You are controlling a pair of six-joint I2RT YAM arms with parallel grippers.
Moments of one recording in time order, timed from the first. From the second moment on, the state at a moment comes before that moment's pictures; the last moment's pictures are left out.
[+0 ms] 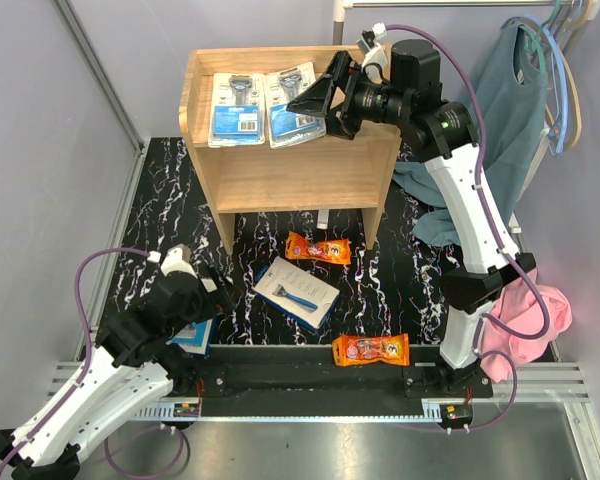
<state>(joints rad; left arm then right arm) -0.69 0.45 0.63 -0.90 -0.26 -0.92 0.47 1.89 2.46 -0.78 -0.59 0.88</state>
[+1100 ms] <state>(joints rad) -0.69 0.45 0.63 -0.90 -0.25 -0.91 0.48 1.90 2.61 -0.99 -0.33 0.67</state>
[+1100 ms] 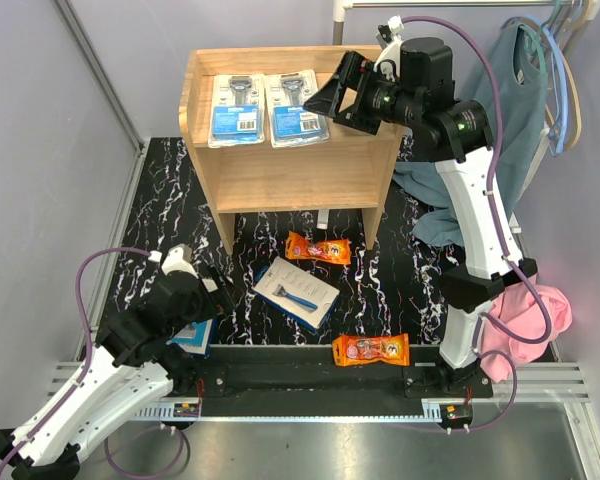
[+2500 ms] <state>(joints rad) -0.69 0.45 0.63 -0.90 -0.25 -0.91 0.56 1.84 2.52 -0.93 -0.13 0.62</state>
